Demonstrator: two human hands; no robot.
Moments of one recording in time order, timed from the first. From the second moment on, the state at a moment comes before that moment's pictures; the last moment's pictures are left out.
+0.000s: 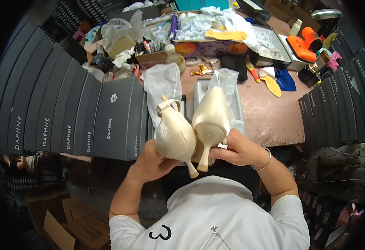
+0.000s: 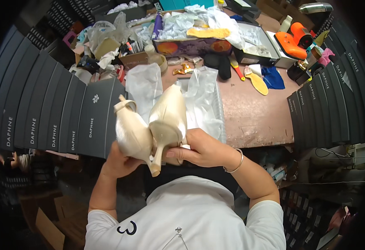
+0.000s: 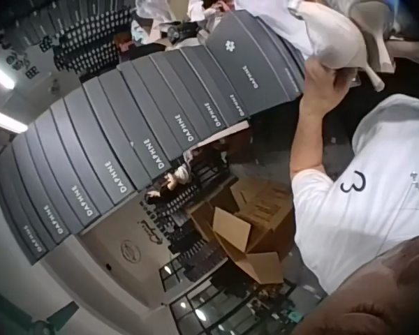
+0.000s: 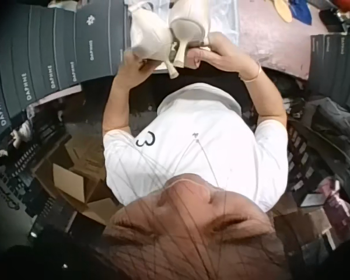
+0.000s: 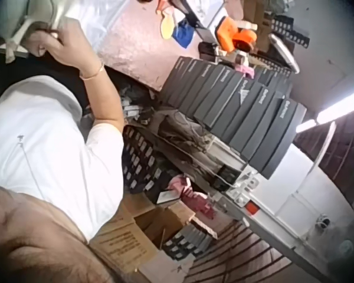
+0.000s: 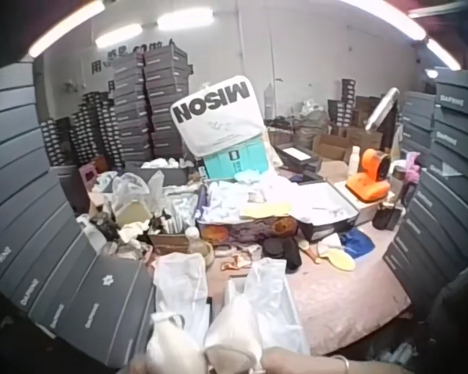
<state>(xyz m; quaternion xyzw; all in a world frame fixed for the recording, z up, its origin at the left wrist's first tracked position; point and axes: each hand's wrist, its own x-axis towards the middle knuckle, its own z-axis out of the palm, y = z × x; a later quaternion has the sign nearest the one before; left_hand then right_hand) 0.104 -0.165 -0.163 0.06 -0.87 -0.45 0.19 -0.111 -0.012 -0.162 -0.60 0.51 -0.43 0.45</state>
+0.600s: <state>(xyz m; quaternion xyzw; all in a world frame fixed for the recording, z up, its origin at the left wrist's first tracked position) 0.104 -0.171 -0.192 0.19 -0.66 -0.72 0.04 -0.119 -0.022 -0.209 -0.53 0.46 -0.44 0.56</state>
